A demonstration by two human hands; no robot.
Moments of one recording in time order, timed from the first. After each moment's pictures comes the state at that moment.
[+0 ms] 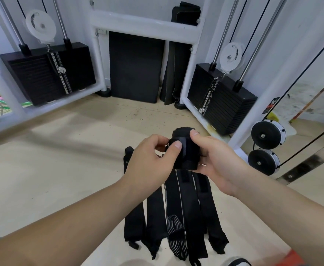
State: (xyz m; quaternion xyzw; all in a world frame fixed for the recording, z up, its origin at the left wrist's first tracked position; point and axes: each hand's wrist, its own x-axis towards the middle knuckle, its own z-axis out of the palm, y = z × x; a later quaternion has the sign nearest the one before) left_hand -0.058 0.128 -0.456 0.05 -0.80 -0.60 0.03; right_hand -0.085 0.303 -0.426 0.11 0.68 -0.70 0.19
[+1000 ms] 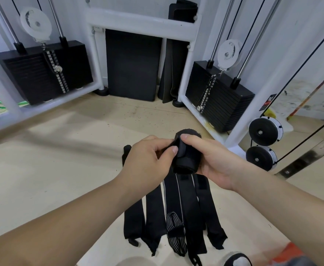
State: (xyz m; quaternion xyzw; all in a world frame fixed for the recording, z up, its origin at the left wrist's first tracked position) left_hand -0.053 0.121 -0.452 -0.06 -0.83 -0.56 0.04; right_hand -0.090 0.307 -0.434 0.07 0.66 -0.71 0.24
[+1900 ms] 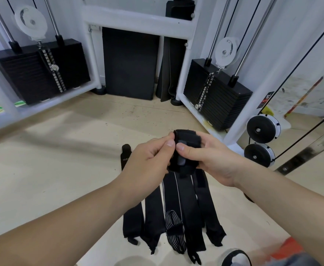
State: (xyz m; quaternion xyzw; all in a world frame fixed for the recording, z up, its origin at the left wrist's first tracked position) left_hand -0.039 0.126 -0.441 -0.04 -0.75 -0.66 -0.04; right_hand -0.083 0.311 -0.428 -0.06 0.72 -0.65 0.24
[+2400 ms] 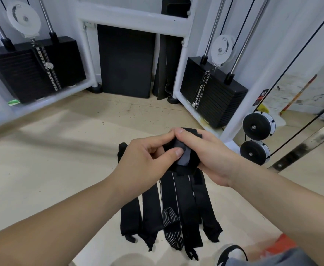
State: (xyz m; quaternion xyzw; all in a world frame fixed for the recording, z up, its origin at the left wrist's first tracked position) left_hand -0.043 0.123 -0.450 -0.09 -0.76 -0.65 0.01; right_hand -0.075 0.305 -0.421 -0.01 0.71 -0.67 0.21
